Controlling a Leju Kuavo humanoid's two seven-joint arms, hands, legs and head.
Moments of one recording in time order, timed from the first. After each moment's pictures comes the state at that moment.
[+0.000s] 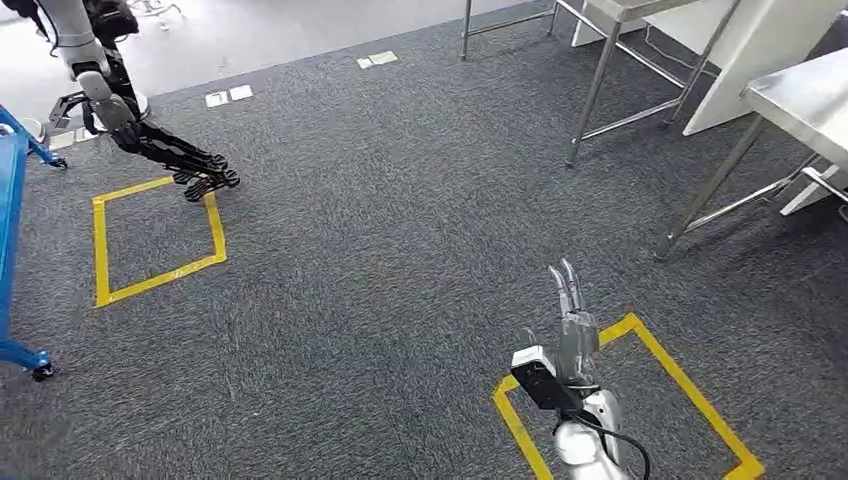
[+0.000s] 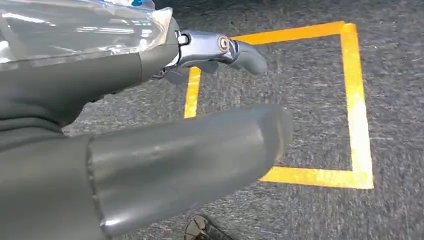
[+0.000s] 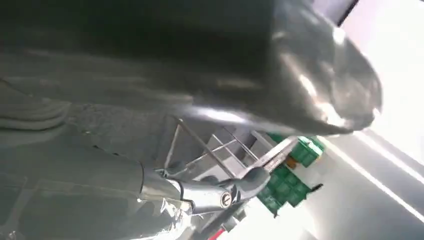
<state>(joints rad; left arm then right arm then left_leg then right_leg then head) -0.10 -0.13 1.18 -0.22 -0.84 0.25 -0.36 0.00 0.03 0.05 -1.32 0.50 -0.59 -0.57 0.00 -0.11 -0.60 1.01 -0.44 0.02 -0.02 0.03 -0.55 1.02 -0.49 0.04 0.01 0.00</state>
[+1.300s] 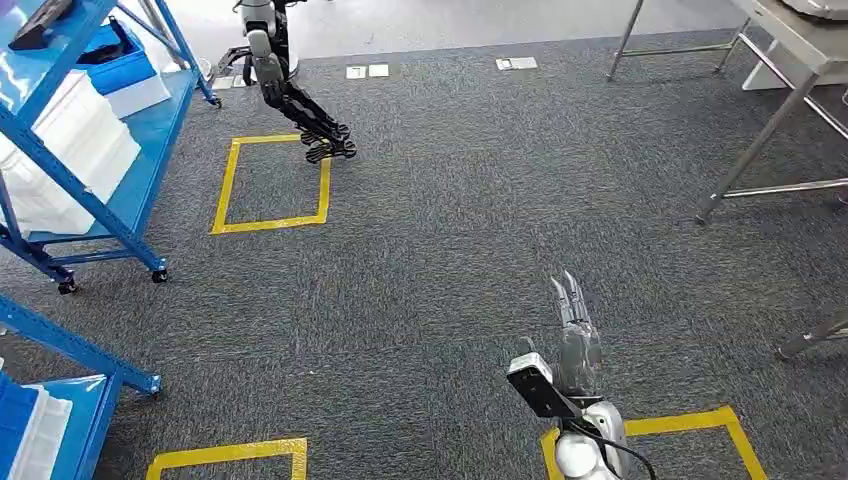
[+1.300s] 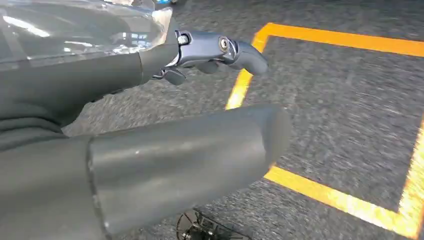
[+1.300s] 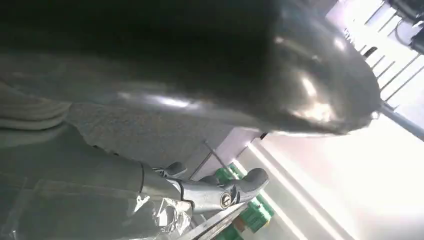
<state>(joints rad) -0.10 -0.13 1.18 -0.22 -0.85 0.23 -0.36 0.04 0.04 0.05 -1.33 0.56 -0.61 -0.52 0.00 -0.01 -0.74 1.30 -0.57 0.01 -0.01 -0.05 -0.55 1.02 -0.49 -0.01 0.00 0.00</state>
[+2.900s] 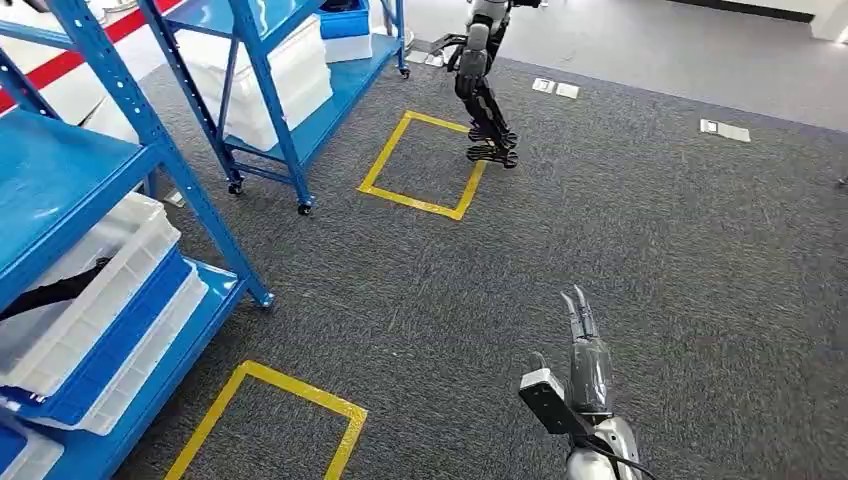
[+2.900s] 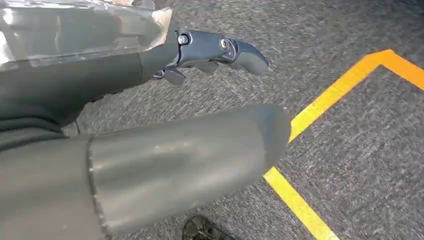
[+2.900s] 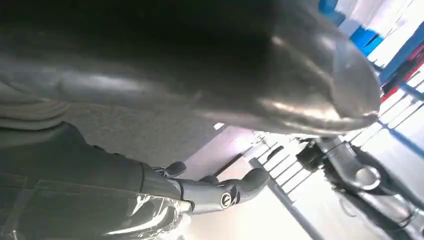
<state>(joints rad) -0.11 -0.14 1.18 -0.22 -0.86 0.25 -0.35 0.10 0.00 0.04 -1.35 0.52 -0.61 -0.54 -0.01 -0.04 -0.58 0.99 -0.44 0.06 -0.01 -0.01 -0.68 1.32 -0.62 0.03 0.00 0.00</state>
